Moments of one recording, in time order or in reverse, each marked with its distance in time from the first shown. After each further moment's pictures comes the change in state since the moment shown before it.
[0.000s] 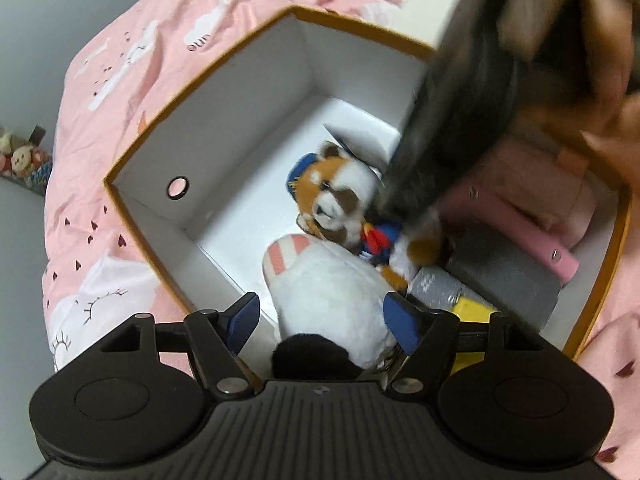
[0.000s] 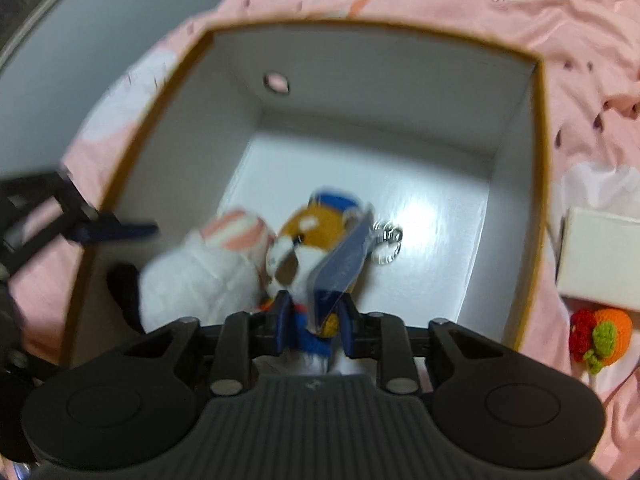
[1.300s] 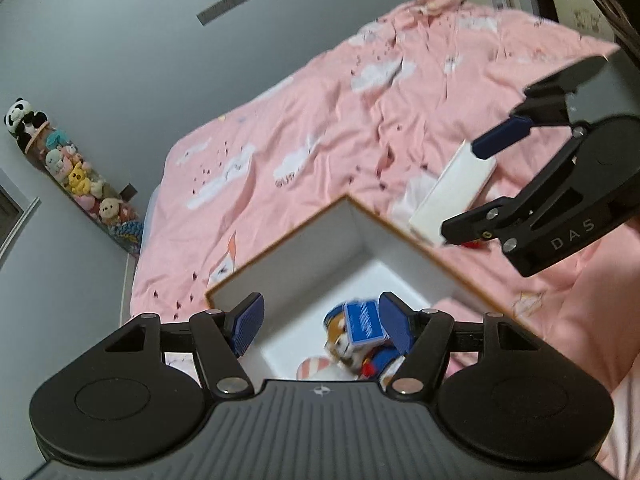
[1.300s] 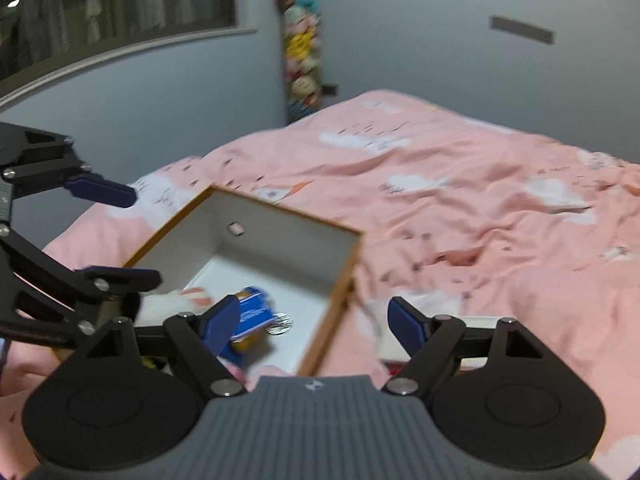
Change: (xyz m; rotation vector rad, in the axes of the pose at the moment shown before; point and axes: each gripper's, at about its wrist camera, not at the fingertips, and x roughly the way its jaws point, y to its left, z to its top) left arm -0.115 -0.055 0.037 -0.151 -0.355 0.249; right arm -0.168 -0.007 -0.101 -0.168 -0.581 -0.262
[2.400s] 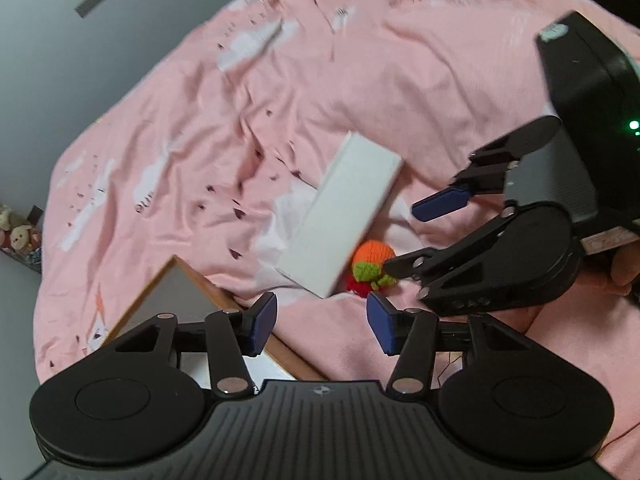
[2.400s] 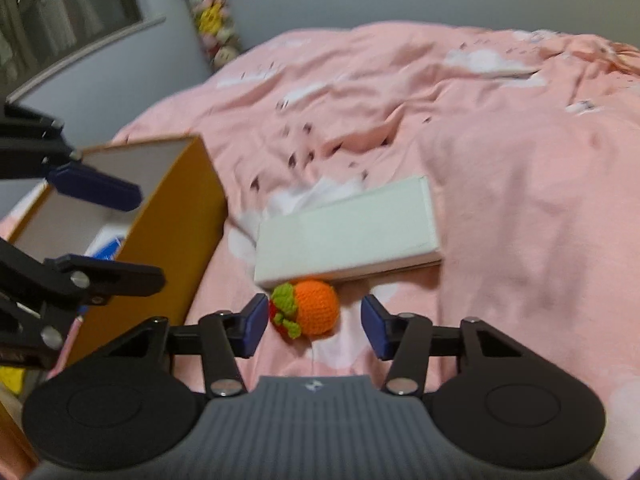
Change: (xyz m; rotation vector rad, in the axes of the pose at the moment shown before) left arm 0.124 -0.100 0.073 0.175 0.154 -0.240; right arm 0.080 -0.113 -0.085 0.262 0.144 -0.038
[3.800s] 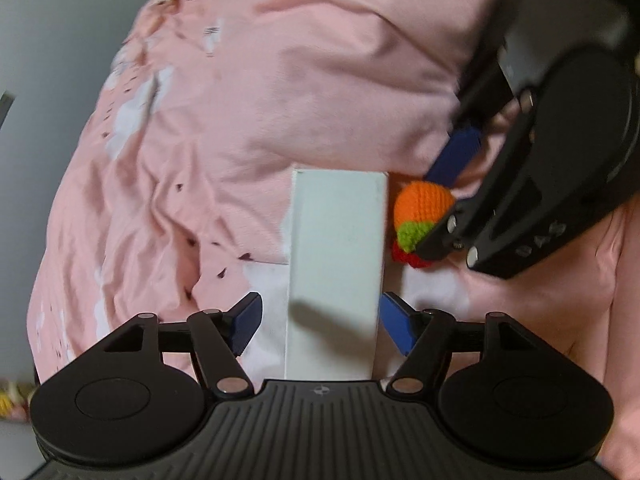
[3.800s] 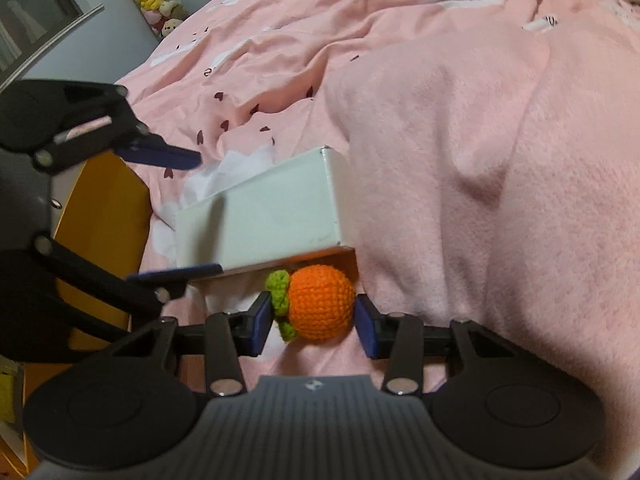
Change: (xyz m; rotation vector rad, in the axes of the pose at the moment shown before) left arm 0.098 -0.019 0.044 0.507 -0.026 -0.043; right arm 0.023 -0.069 0.017 0.188 0.161 -0.028
